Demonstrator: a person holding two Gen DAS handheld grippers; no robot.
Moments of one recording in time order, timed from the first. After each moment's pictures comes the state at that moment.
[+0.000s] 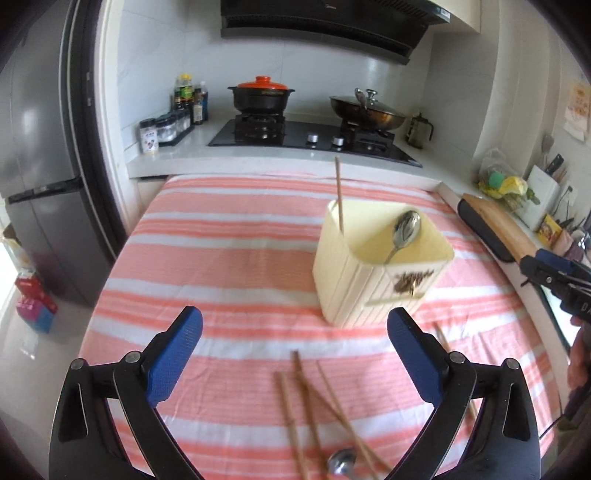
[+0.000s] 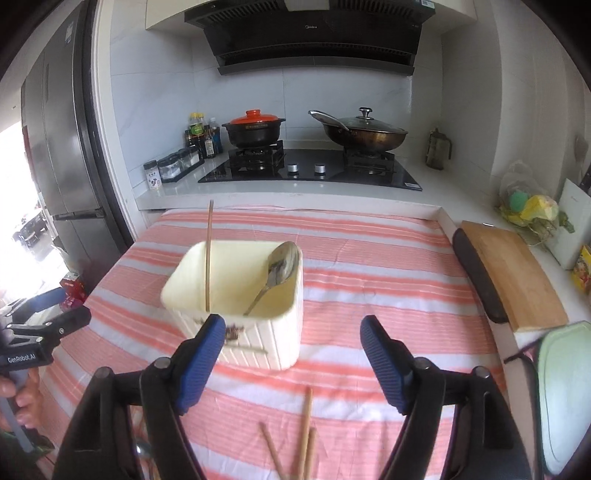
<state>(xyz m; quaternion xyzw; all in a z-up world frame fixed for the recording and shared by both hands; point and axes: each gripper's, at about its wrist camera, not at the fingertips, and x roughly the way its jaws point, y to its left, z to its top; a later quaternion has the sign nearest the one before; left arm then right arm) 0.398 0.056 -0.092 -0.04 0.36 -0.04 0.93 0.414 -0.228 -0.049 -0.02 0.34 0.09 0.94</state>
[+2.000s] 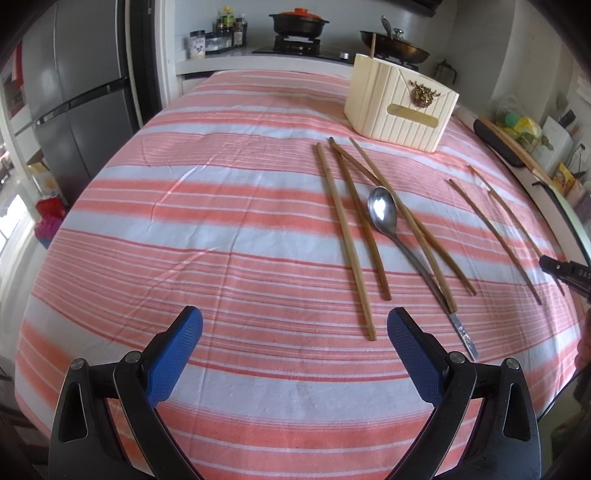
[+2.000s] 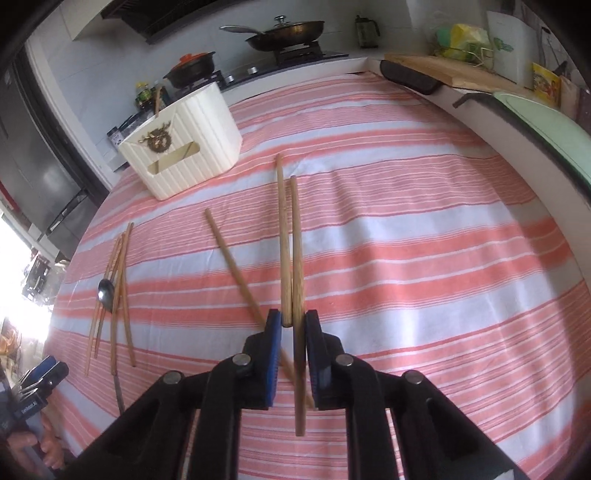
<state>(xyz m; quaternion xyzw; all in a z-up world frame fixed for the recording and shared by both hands) 0.224 0.058 -0.219 -0.07 0.45 0.01 0.89 0.268 -0.321 -0.204 0.12 0.46 0.04 0.88</state>
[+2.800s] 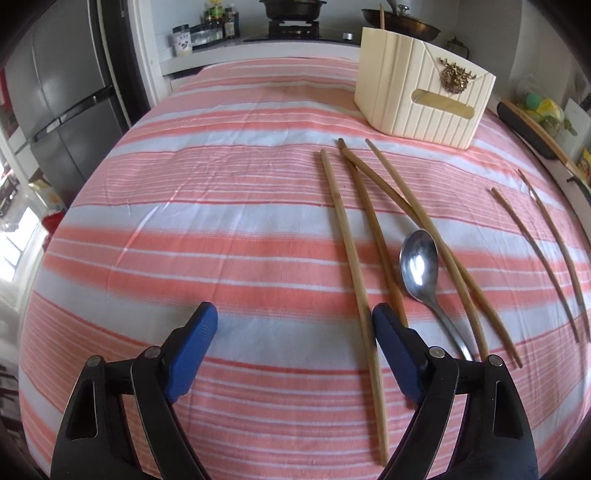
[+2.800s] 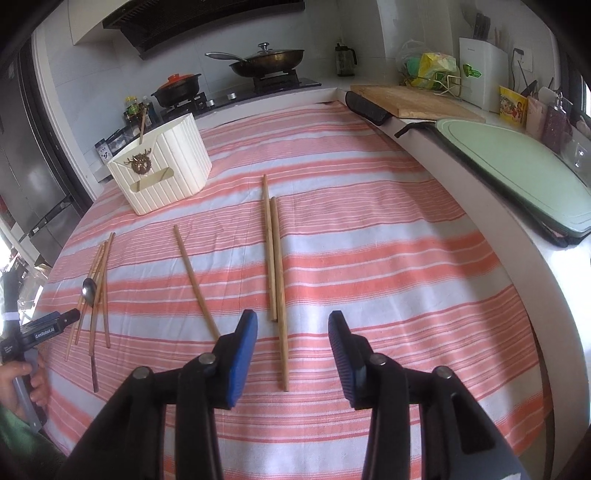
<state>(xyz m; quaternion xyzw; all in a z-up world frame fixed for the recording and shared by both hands) 0.315 0.046 -0.240 -0.02 0.47 0.03 0.88 0.227 -0.360 -0.173 0.08 0.42 0.01 0.90</state>
